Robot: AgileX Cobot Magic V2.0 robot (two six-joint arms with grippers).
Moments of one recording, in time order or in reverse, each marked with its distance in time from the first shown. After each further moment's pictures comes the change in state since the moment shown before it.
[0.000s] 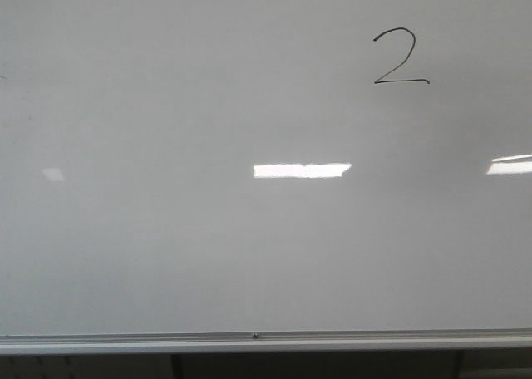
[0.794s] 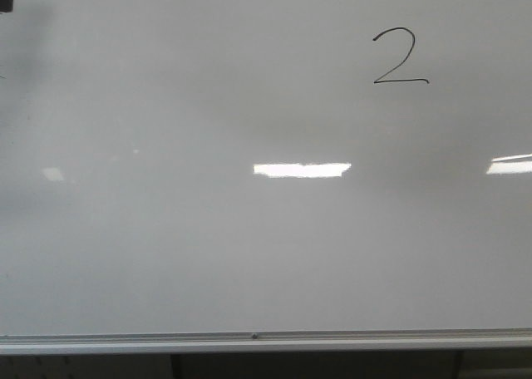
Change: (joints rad) left arm 0.192 0.402 0.236 0.012 -0.984 -0.090; right arm 0.000 0.000 0.000 0.000 0.000 0.001
